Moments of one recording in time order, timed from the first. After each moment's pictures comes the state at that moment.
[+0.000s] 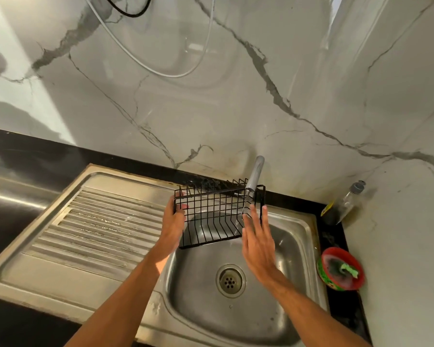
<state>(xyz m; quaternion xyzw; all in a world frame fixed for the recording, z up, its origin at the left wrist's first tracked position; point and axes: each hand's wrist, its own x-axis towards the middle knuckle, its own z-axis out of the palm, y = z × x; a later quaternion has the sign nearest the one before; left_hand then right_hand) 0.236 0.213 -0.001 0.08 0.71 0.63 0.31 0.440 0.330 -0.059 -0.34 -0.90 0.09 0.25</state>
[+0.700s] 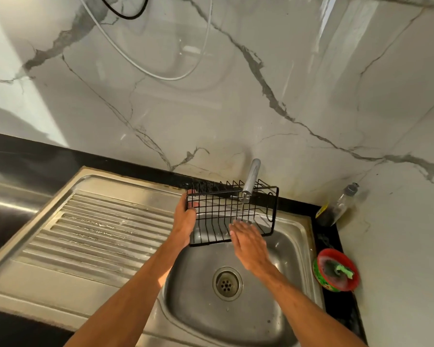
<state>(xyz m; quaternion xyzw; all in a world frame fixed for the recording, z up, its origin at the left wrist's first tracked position) 0.254 0.249 0.006 0.11 0.71 0.62 0.32 0.429 0.332 -0.047 -0.35 -0.93 0.12 0.03</state>
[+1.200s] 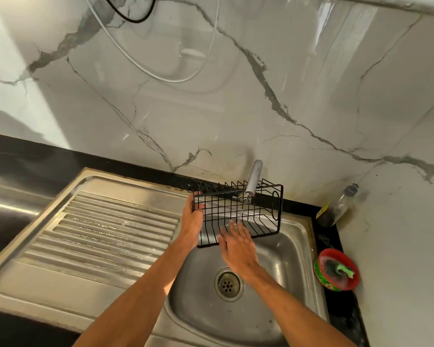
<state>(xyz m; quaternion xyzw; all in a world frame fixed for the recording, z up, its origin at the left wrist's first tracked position) 0.259 0.249 0.000 0.10 0.69 0.63 0.34 0.405 0.300 -0.043 -0.35 -0.93 0.14 0.00</state>
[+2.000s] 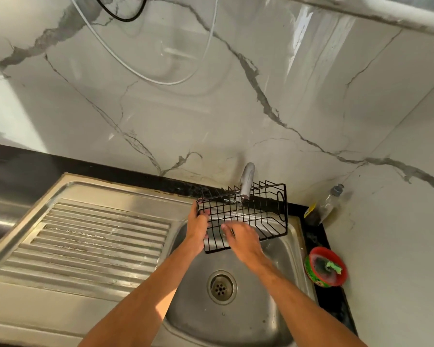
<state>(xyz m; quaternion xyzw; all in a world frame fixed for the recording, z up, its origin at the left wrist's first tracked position) 0.274 0.268 0.002 0.07 0.62 0.64 0.44 0.403 0.322 0.002 -0.39 -0.90 0.20 0.07</state>
